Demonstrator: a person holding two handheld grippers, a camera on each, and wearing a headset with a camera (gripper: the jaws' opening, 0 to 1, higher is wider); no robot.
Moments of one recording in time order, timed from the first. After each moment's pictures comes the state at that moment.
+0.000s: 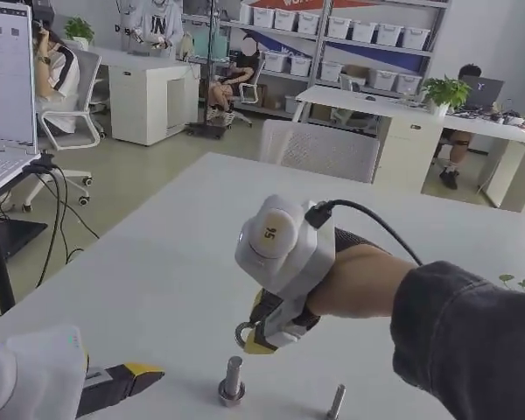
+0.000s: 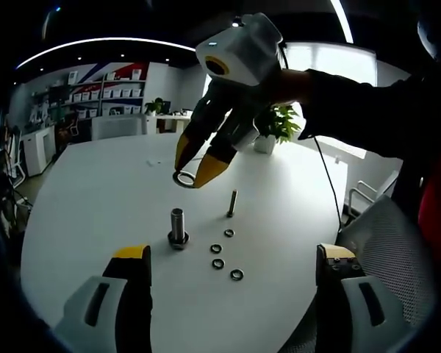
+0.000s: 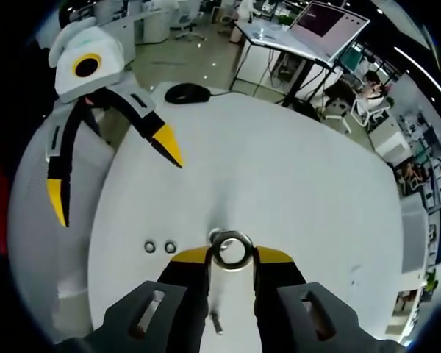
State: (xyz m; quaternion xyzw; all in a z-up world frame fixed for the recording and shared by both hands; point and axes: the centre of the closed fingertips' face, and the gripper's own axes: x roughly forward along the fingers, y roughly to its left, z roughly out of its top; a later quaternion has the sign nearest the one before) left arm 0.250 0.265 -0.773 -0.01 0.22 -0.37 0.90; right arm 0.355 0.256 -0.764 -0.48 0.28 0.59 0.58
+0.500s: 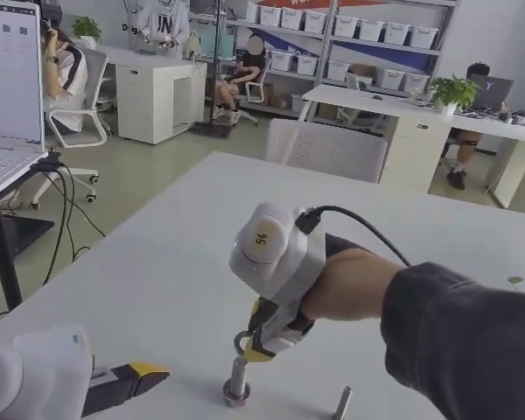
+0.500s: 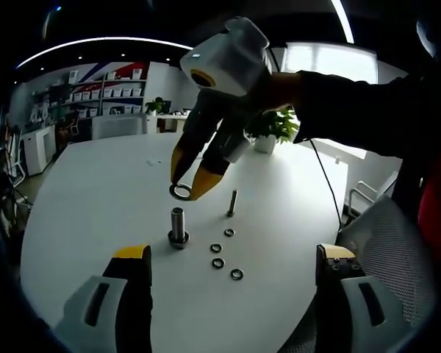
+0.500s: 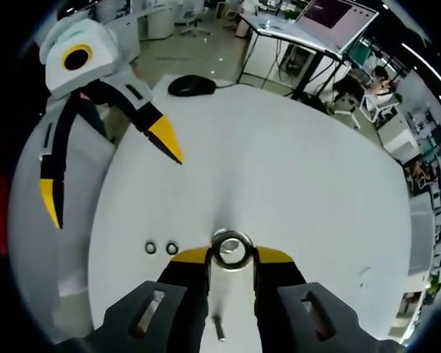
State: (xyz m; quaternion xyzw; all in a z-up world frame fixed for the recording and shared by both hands) left arm 0.250 0.266 -0.773 -0.02 0.22 -0.37 0.90; right arm 0.355 0.263 -0.785 -0.48 0.30 0.60 0.56
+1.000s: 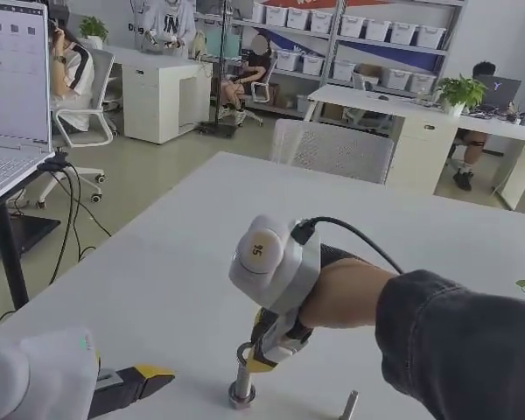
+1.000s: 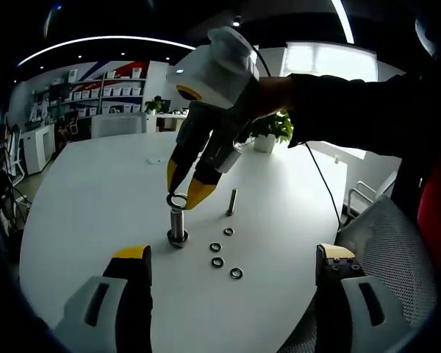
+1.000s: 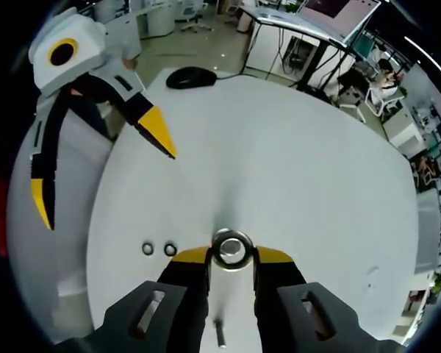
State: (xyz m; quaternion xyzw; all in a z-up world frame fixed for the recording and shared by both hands) left arm 0.249 0.266 -0.775 -0.02 0.22 -0.38 0.90; right arm 0.356 0.265 -0.801 -0.48 0.32 0.60 0.55
